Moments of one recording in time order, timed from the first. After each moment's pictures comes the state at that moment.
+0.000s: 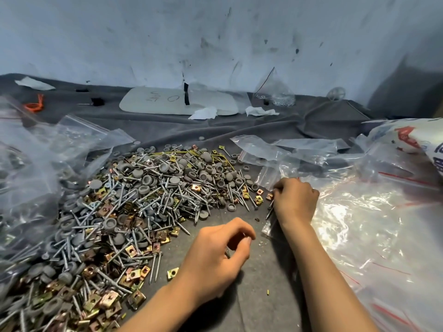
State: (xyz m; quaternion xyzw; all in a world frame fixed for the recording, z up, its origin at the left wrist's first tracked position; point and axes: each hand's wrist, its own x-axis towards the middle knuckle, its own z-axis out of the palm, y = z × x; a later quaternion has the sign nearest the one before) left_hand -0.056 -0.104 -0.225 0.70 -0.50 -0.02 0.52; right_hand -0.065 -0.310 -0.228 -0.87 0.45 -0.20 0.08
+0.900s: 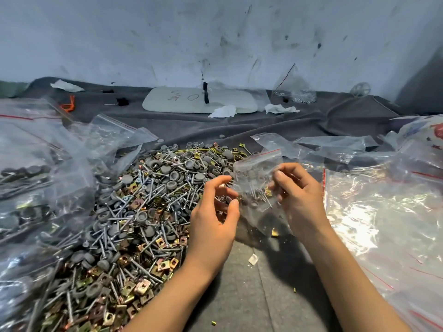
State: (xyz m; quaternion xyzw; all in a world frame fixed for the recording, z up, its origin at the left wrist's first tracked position) left_hand -0.032 -0.094 -0.221 0.72 -0.28 0.01 0.64; right_hand -0.074 -0.251 -0.204 -0.61 0.11 -0.32 0.72
